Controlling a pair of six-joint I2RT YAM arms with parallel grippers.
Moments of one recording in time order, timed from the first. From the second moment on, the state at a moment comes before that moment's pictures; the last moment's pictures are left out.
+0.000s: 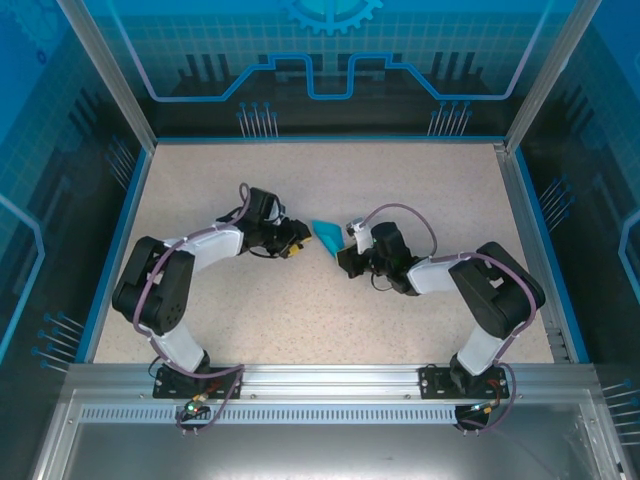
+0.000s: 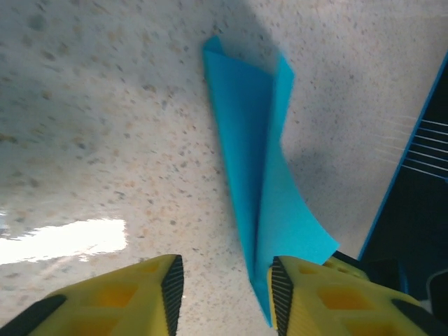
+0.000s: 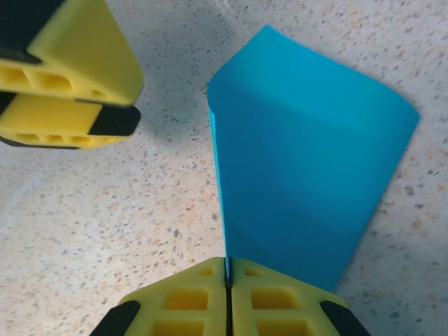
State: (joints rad) left arm -0.34 1.70 0.95 -0.16 0.53 -1.01; right arm 0.56 1.70 0.62 0.49 -0.36 0.28
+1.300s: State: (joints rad) left arm -0.45 1.87 0.98 0.04 0.60 -1.01; right arm 0.43 1.80 0.62 0.51 -0.61 0.57
